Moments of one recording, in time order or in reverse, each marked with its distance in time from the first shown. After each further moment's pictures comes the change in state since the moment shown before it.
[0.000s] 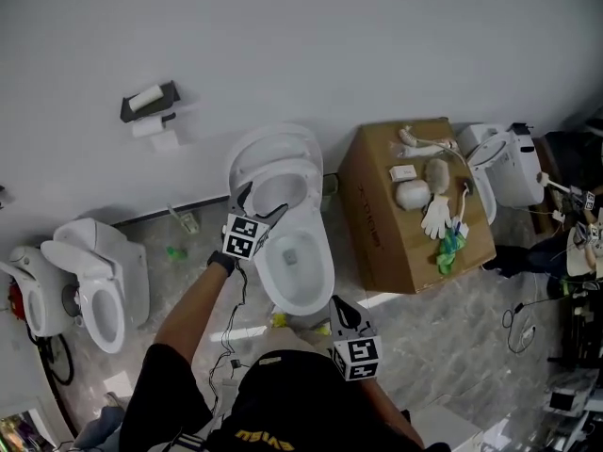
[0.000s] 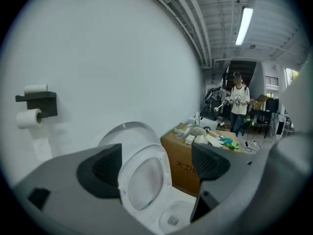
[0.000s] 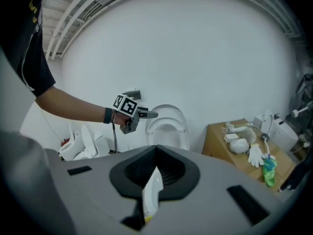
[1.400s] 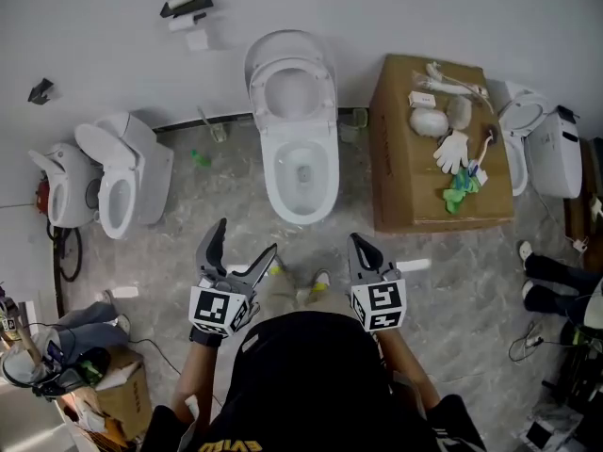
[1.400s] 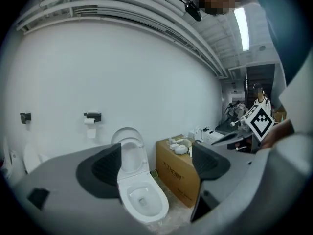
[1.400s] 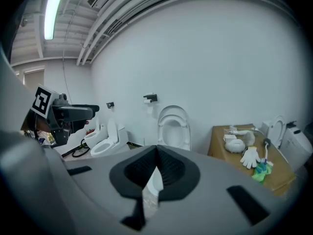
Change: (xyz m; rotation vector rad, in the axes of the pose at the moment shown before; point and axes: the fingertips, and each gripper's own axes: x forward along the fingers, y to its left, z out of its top) left arm -0.329 -0.358 0.009 -0.122 -0.122 0.331; right arm -0.182 -0.086 -0.095 -0.143 -0.078 0.239
